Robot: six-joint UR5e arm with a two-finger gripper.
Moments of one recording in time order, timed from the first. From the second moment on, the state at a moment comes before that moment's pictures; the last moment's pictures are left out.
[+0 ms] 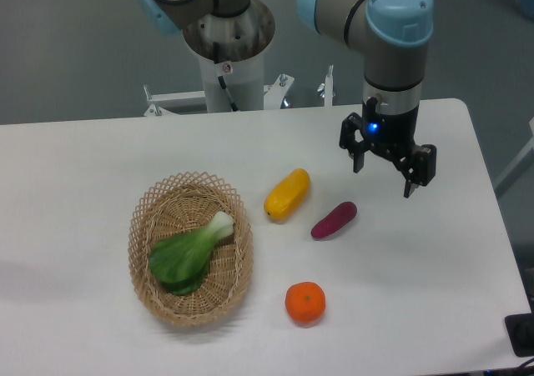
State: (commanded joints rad) arm 2.66 -1.77 -1.64 -1.03 1.48 1.38
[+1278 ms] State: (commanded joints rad) arm 2.45 -1.80 -1.69 -1.01 1.48 0.91
